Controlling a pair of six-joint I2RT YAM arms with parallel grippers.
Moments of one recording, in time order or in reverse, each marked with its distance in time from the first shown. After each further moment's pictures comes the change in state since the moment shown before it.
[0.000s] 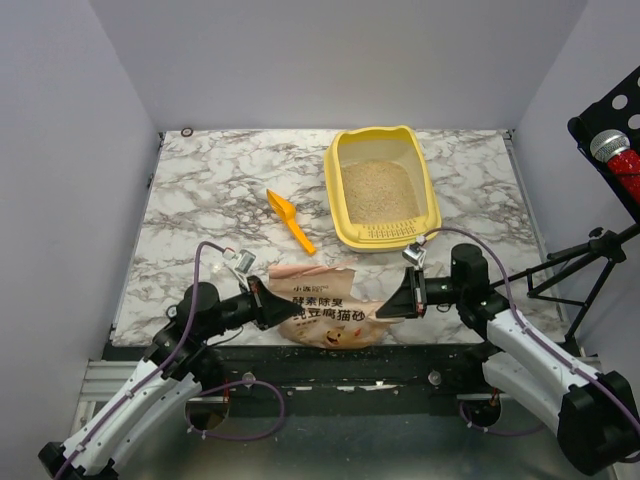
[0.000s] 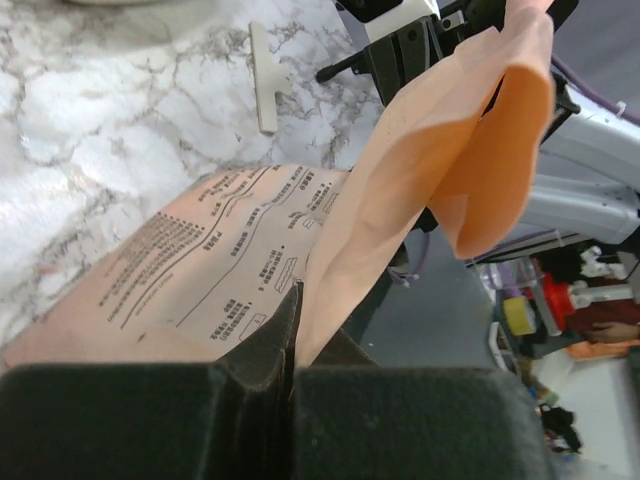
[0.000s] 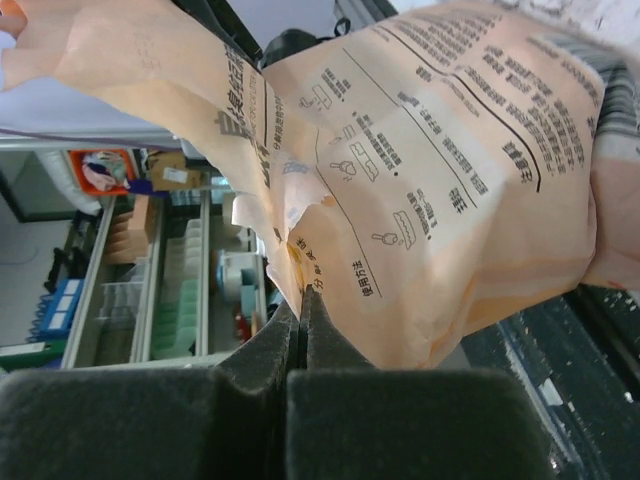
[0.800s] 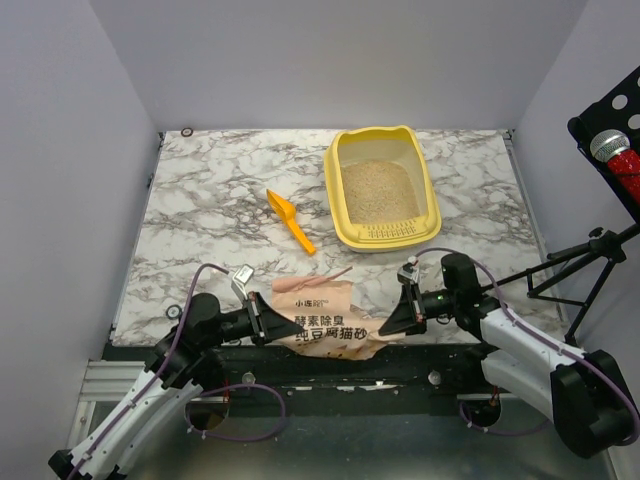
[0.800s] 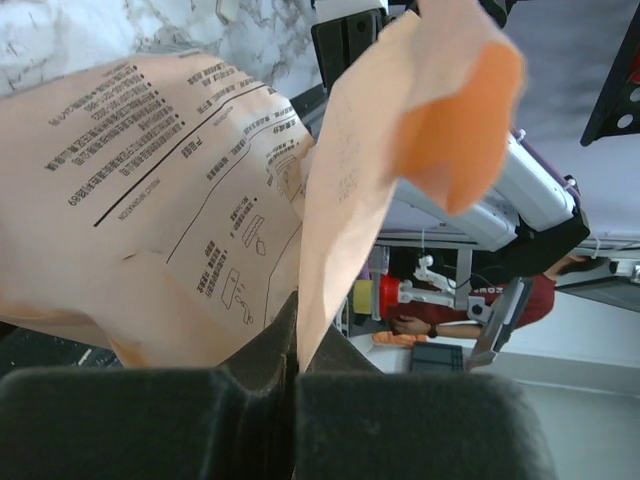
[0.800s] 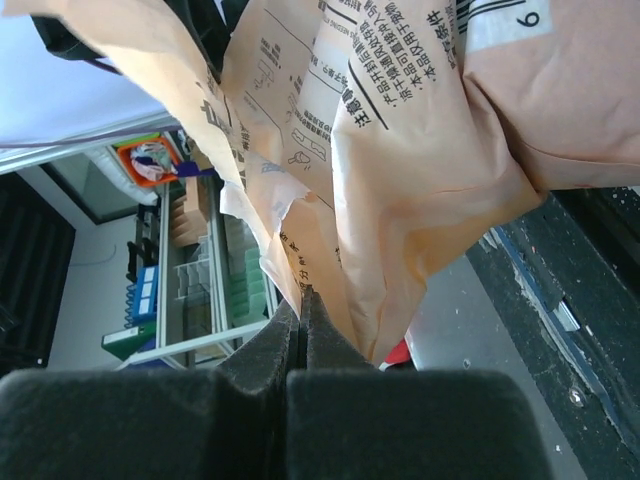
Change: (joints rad) left arm 0.000 -0.164 -0.100 -0.135 0.100 -0.486; right arm -0.001 0.111 -0.084 -0.064 -0.100 0.031
